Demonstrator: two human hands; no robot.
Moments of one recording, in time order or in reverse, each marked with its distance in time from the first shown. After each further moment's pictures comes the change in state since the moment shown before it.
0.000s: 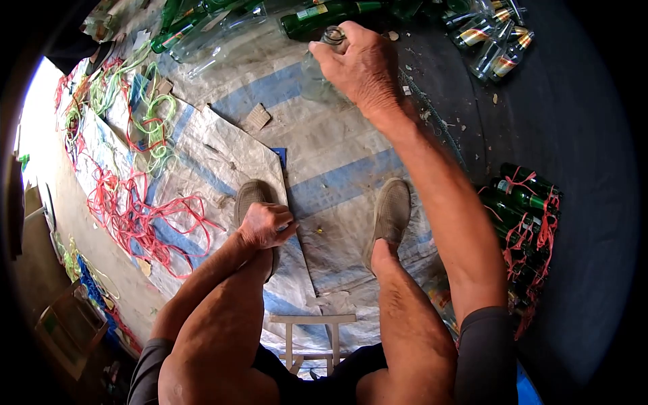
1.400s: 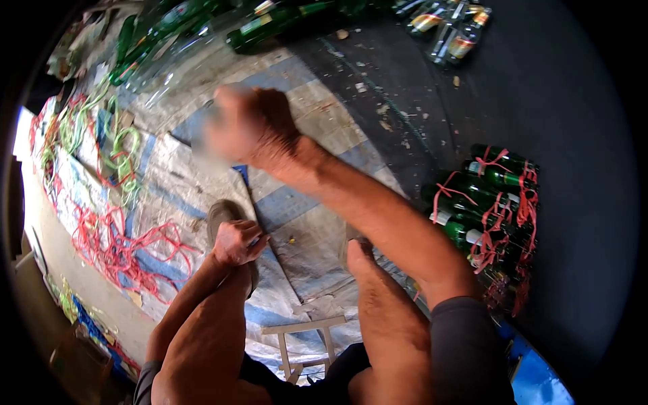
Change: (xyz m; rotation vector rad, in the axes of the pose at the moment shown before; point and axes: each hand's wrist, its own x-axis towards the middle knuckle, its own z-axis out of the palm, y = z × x) left_hand 0.006 0.001 -0.001 -0.058 0.021 0.002; right_hand -0.043 -0.050 0.040 0.038 -0.079 -0.139
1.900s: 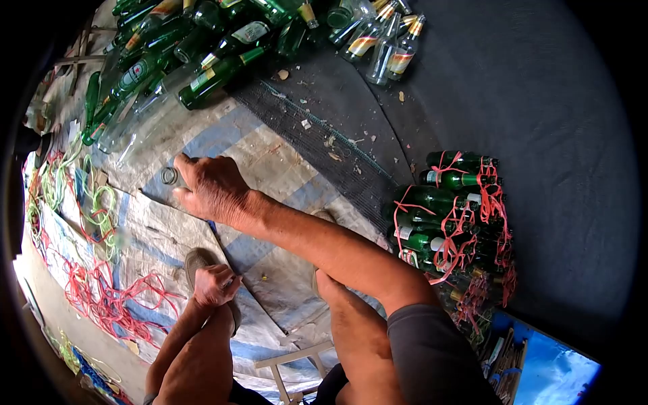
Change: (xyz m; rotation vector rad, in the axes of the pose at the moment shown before) left_hand 0.011 0.011 -0.005 0.017 0.023 0.016; right_hand -0.012 0.004 -0.013 0.079 -0.192 0.144
